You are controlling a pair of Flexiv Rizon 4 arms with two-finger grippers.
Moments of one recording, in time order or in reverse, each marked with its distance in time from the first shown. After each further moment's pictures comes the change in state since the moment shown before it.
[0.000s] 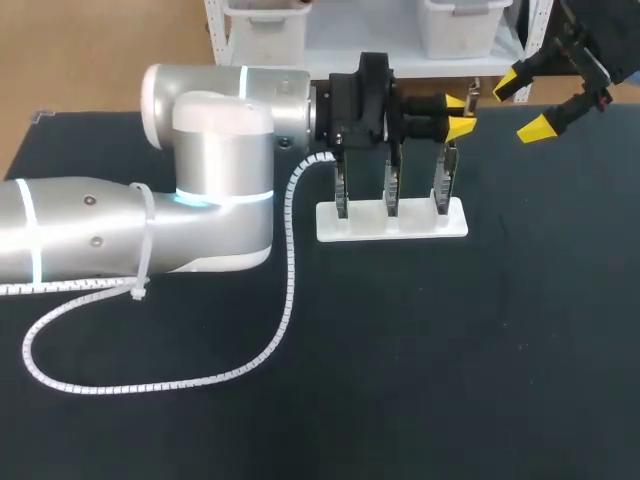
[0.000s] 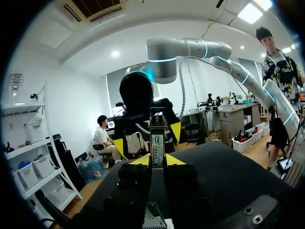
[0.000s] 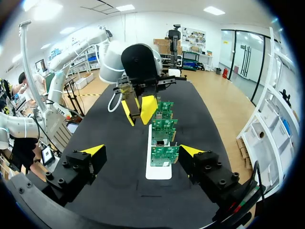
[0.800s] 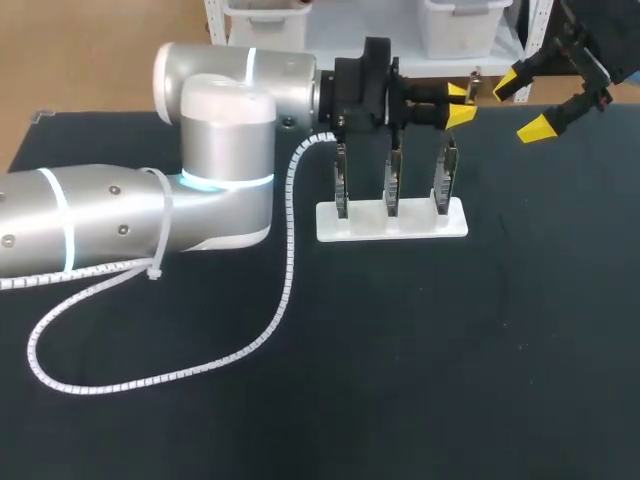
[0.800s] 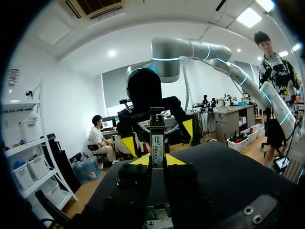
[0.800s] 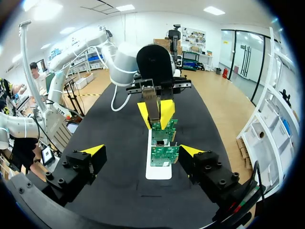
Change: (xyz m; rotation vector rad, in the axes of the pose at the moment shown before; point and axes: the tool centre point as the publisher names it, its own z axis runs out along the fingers) left arm 0.006 0.023 0.008 0.063 -0.011 -0.013; right arm 0.000 0.000 0.000 0.000 0.000 0.000
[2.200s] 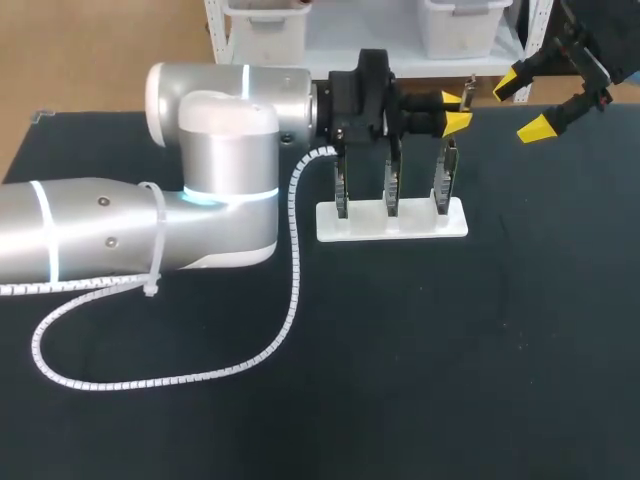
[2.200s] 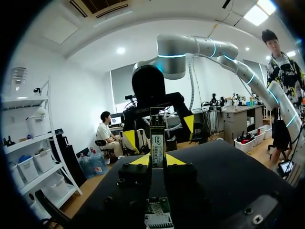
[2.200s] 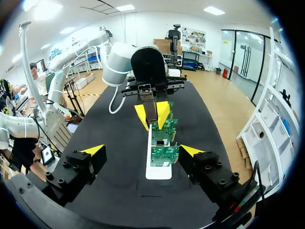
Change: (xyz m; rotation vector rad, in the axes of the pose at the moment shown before) left arm 0.007 -0.005 -0.007 -0.089 0.027 -0.023; right arm 0.000 0.000 0.000 0.000 0.000 0.000
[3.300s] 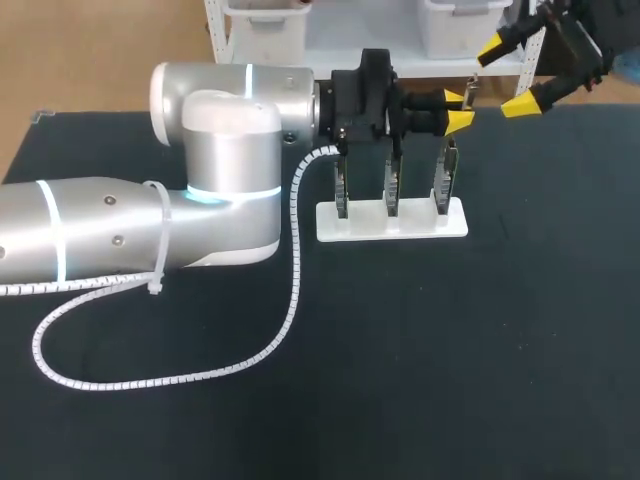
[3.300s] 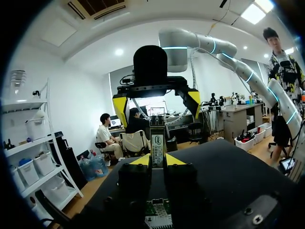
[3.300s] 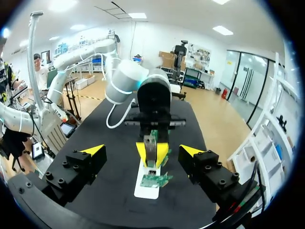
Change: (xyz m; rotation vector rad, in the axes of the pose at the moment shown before) left arm 0.001 0.003 0.003 0.005 -0.010 0.022; right arm -0.060 0.001 -0.002 0.048 -0.104 -0.156
